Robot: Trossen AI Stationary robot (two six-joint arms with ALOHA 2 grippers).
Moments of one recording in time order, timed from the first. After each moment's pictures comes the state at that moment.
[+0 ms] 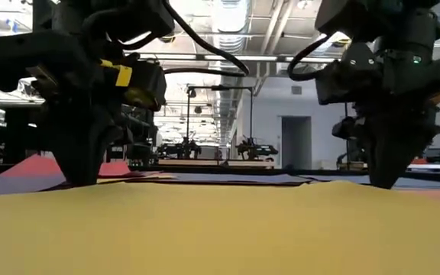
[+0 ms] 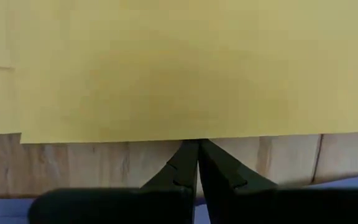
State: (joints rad) left arm -0.32 1.77 0.96 -0.44 0.13 -0.43; right arm 0.31 1.66 0.83 -0.38 -0.05 0.32
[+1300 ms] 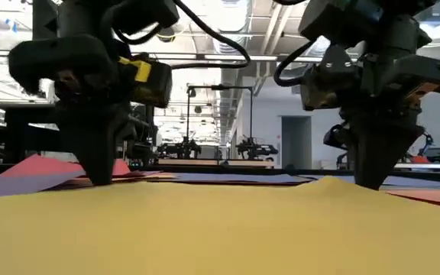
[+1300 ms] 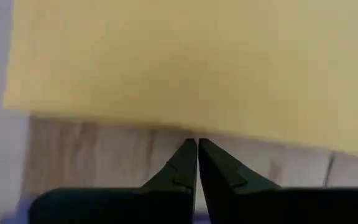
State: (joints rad) left arm -0.32 1.71 0.96 -0.41 0.08 -0.51; right arm 0.30 1.68 0.87 -0.35 -0.10 0.40
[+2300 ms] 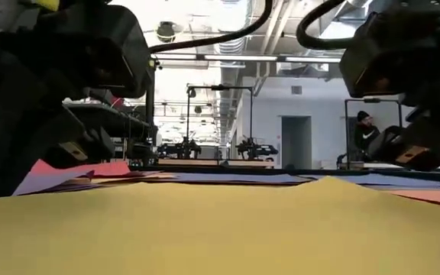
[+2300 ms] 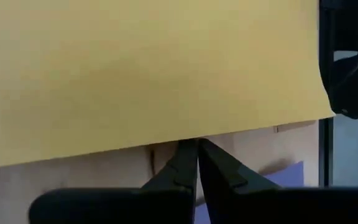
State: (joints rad) left arm -0.51 1.87 1.02 -0.16 0.25 -0.57; right arm 0.53 1.81 0.92 -0.15 -0.19 0.66
